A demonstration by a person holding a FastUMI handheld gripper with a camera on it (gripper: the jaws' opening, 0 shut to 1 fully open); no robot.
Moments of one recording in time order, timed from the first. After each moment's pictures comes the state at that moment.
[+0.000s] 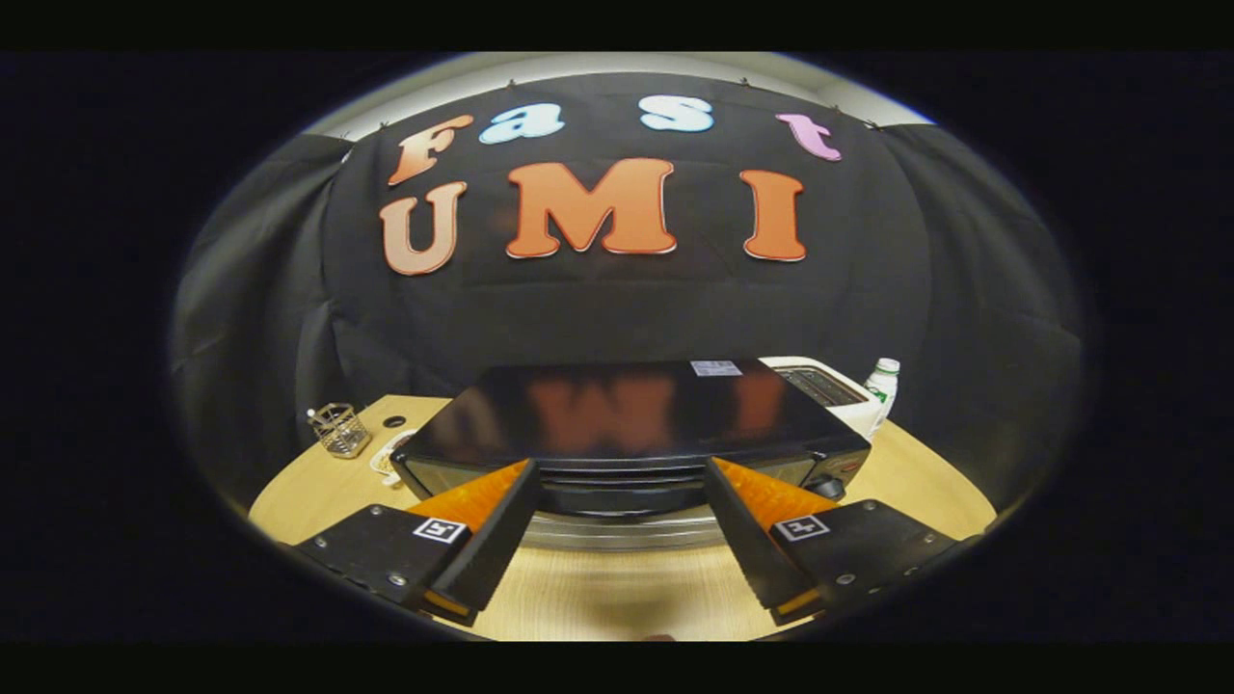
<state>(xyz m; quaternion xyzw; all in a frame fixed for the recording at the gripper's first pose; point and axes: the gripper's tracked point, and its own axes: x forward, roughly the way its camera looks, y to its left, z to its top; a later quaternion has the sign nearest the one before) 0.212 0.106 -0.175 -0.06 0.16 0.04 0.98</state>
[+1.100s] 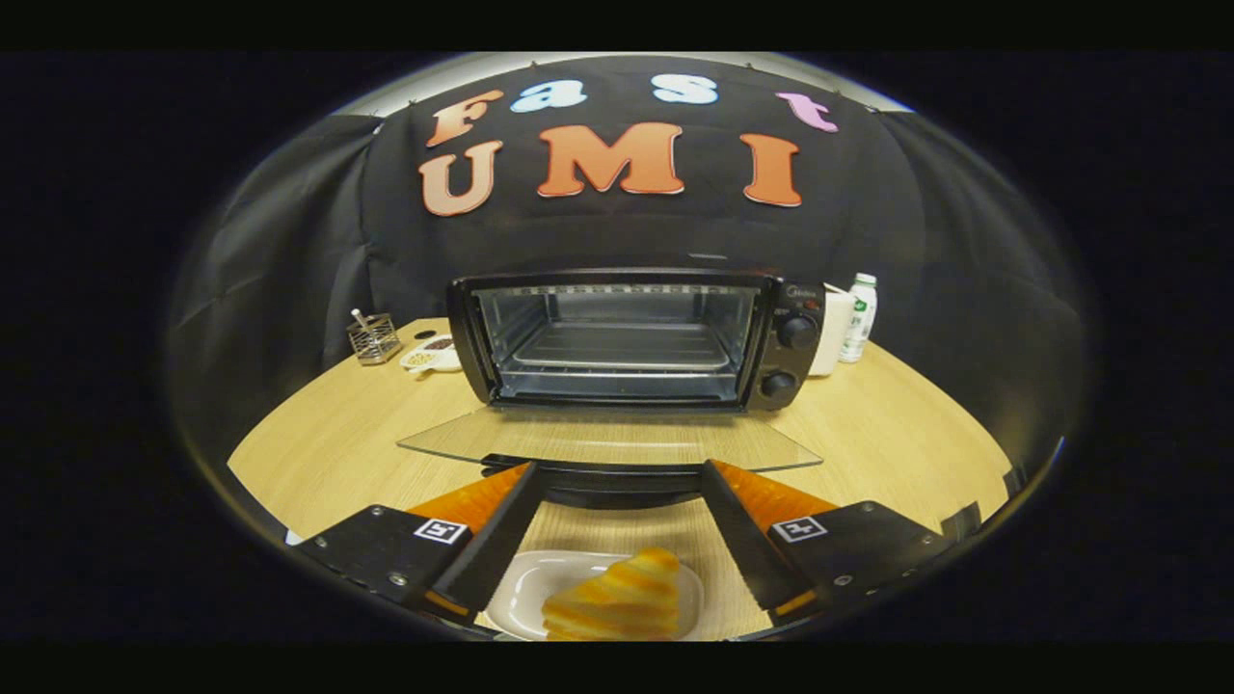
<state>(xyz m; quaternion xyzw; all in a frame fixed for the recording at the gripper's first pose) 0.071 0.065 -0.288 -0.07 0.26 0.05 0.96</state>
